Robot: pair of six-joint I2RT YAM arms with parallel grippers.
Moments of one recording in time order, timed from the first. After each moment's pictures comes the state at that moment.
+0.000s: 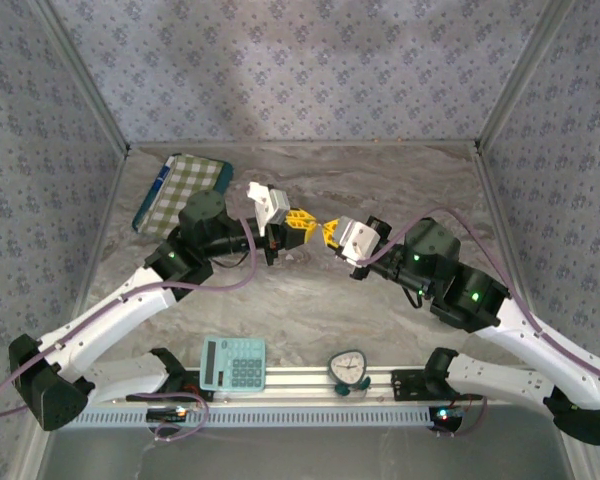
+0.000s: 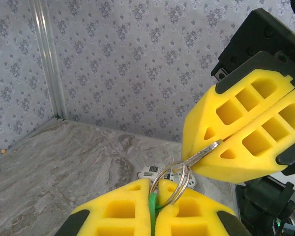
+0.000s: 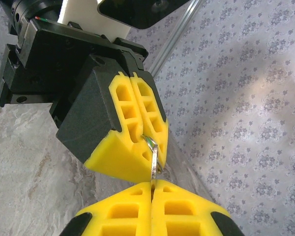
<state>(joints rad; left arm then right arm) -0.78 1.11 1.03 0.02 0.55 -0.04 0.96 0.86 1.07 -0.34 0.02 -0.54</state>
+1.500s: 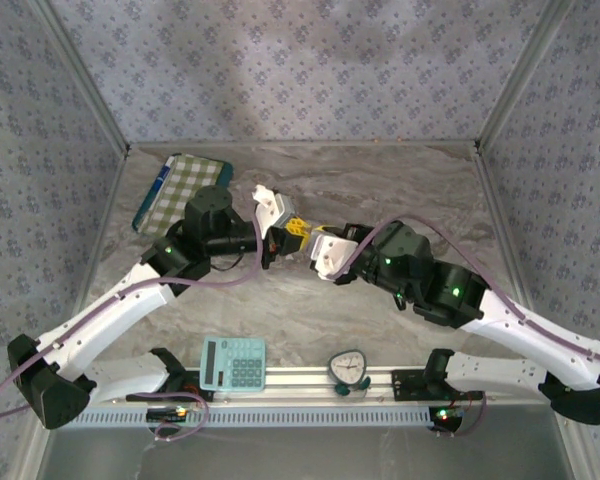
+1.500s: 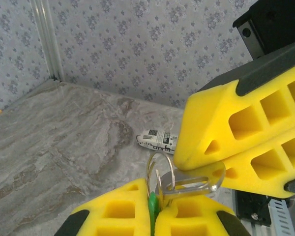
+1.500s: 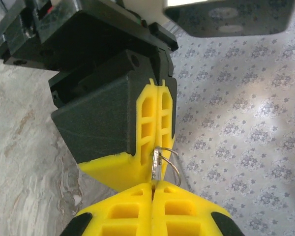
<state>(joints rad) -0.78 1.12 1.09 -0.21 0.56 0.04 1.10 0.98 1.13 -0.43 0.21 -0.75</state>
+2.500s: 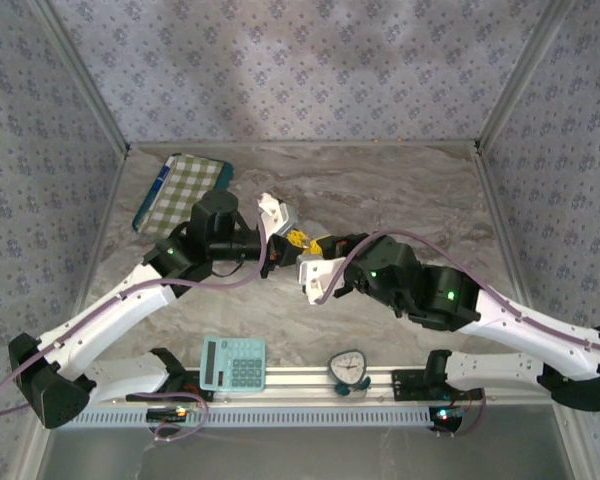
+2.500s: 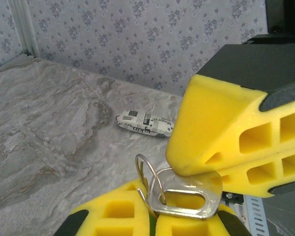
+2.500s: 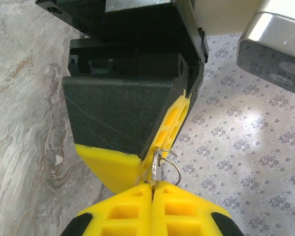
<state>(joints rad) -0.79 1.12 1.08 -0.28 0.61 0.02 1.19 1.01 1.17 -0.54 0.35 -0.96</state>
